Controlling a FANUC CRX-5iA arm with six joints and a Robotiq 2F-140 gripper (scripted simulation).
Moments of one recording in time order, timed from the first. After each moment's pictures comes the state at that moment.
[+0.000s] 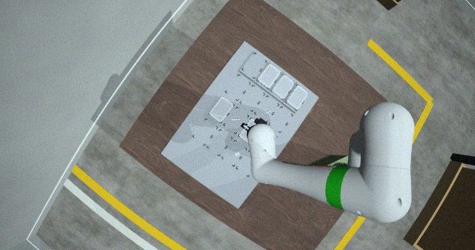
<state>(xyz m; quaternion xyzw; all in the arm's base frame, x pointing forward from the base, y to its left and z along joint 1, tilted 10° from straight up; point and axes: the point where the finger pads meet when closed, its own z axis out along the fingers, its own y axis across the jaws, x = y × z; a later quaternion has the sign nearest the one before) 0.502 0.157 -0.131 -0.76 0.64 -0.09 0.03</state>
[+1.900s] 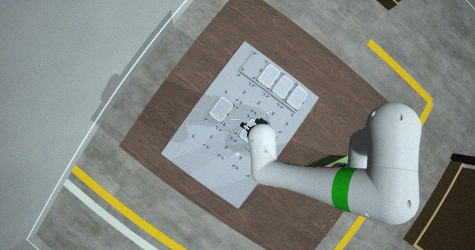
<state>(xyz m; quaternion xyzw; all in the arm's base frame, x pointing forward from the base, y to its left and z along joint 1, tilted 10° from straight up) 0.499 0.158 -0.113 -0.76 0.64 -0.09 0.03</state>
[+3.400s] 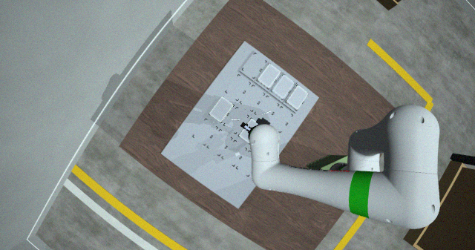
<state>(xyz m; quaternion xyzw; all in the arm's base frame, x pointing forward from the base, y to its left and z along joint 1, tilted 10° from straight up) 0.491 0.162 -0.065 -0.76 0.64 -0.09 0.03</state>
